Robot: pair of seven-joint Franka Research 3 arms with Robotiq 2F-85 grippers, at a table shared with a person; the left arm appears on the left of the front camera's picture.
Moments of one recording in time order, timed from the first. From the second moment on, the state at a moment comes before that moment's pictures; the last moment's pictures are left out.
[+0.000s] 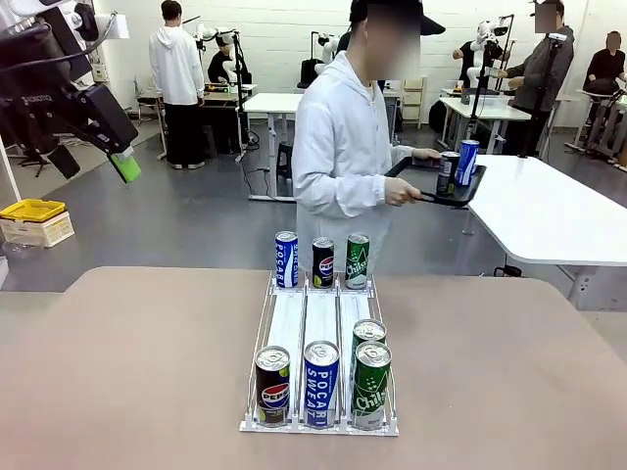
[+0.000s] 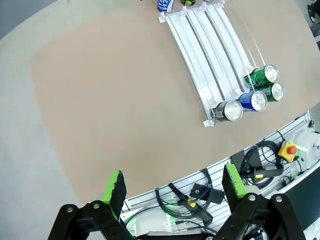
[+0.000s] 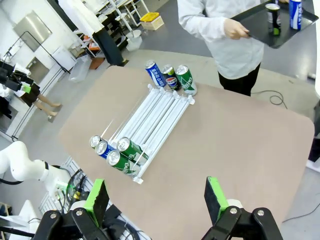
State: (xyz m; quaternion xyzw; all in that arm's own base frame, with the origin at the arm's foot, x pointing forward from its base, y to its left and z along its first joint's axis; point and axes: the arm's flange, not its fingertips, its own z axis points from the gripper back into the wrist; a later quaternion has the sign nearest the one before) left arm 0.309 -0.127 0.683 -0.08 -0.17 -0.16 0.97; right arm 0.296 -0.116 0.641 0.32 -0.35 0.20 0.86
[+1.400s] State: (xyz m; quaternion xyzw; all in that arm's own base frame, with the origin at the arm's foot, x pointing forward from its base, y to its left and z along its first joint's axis) left arm 0.308 0.006 0.656 -0.24 -0.19 -0.26 0.92; right arm 0.296 -0.117 0.641 0.32 -0.35 0.20 0.86
